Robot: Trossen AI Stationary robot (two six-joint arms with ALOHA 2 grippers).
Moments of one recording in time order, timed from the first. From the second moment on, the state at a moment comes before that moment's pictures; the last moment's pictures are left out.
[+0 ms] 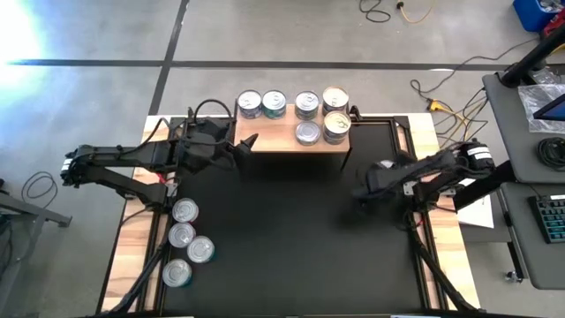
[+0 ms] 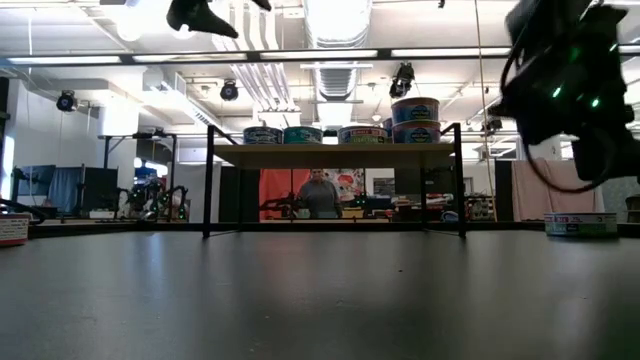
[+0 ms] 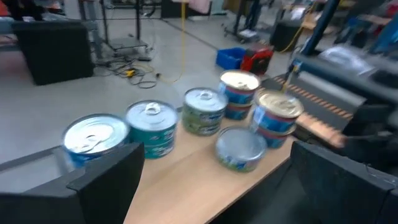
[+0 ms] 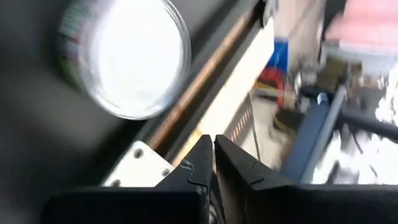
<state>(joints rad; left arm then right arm) 0.00 1.13 1.13 -0.36 -0.80 -0.45 0.04 1.48 0.75 -1.57 0.55 0.90</state>
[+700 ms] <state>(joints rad) -0.21 1.20 1.24 -0.23 -0.74 -0.35 -0.25 1.51 0.73 -1.26 0.52 0.83</state>
